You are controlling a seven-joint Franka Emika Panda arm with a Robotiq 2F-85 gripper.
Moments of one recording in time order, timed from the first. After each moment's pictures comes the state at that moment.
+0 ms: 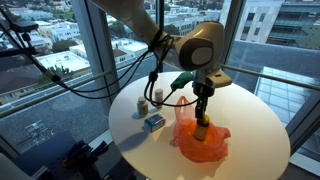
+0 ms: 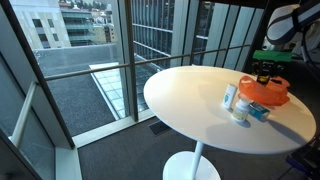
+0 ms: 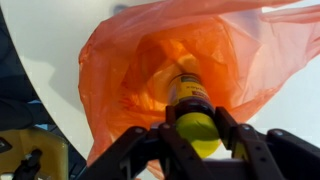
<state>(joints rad) -0.13 0.40 -0.28 -1.92 -0.07 2.27 0.97</state>
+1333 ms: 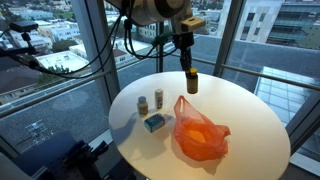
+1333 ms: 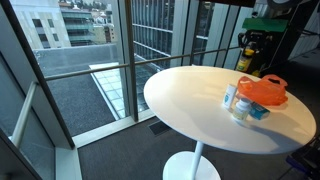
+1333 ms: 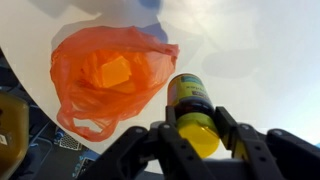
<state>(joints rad) 0.01 0.19 -0.18 -1.88 -0.23 2.20 1.11</state>
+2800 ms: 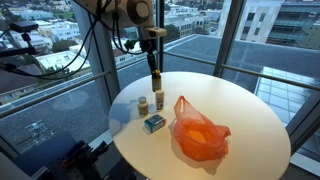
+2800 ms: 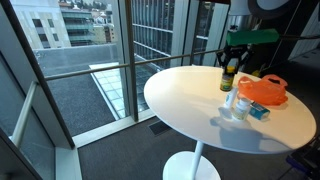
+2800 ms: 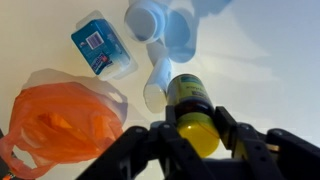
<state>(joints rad) 0.11 0.20 0.00 -1.94 -0.23 2.10 0.94</state>
